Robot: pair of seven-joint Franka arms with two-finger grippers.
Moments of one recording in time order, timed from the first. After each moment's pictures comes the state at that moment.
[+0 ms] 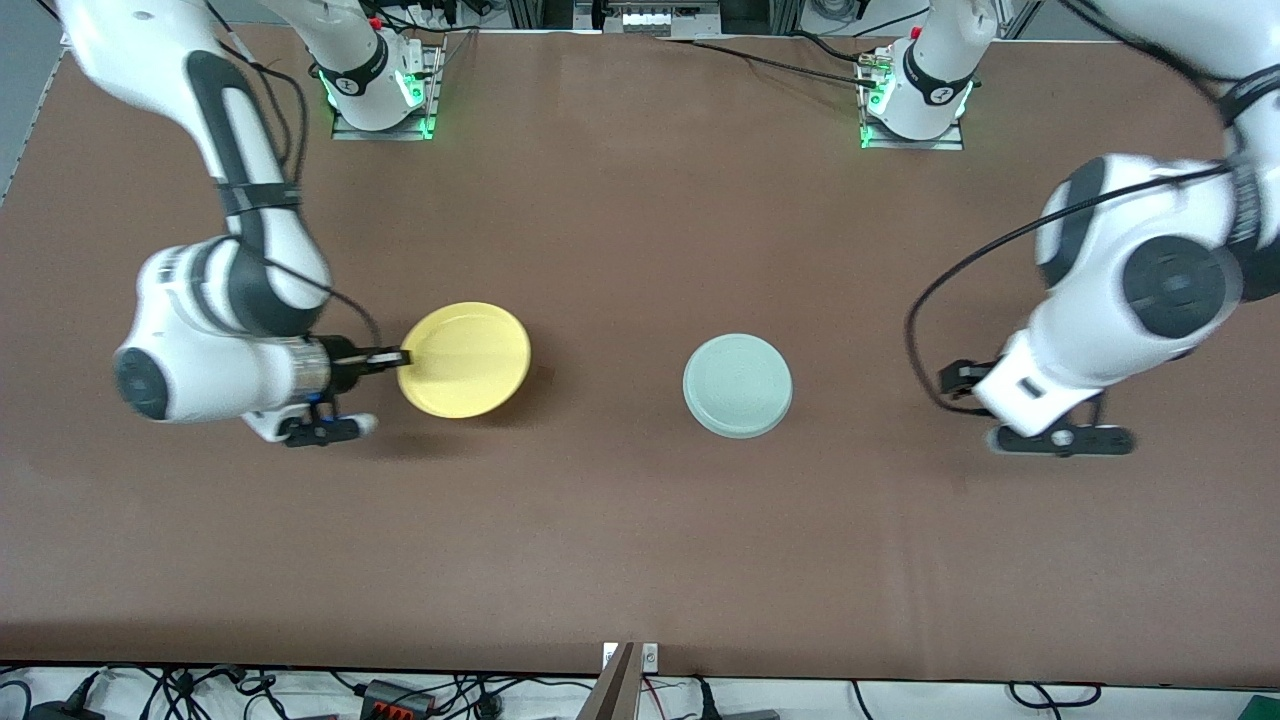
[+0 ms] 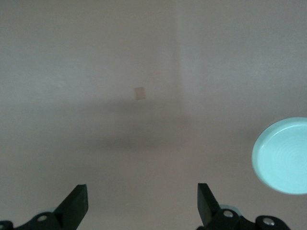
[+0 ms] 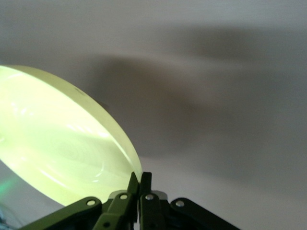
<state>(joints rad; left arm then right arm) -0.09 0.38 -0.06 -1.38 0.15 1.69 -0.12 0.28 0.57 -0.06 -1.53 0.39 1.79 0.01</state>
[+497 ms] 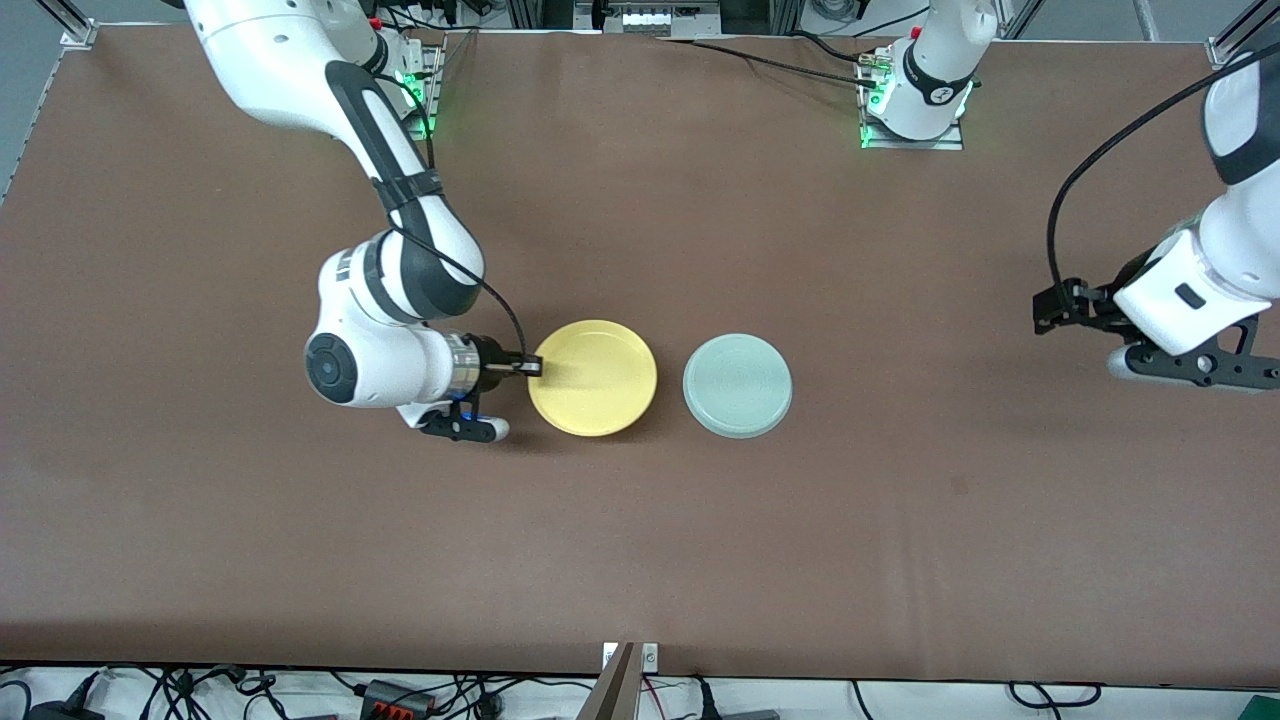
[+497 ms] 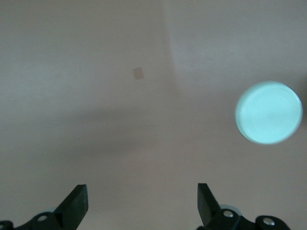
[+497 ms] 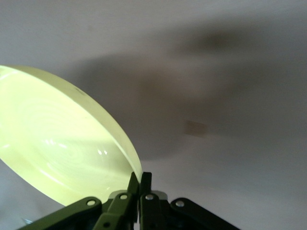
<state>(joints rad) -0.02 0.23 -0.05 -1.41 0.01 1.56 0.07 0.46 0.69 -0.05 -1.45 0.61 1.97 0.29</state>
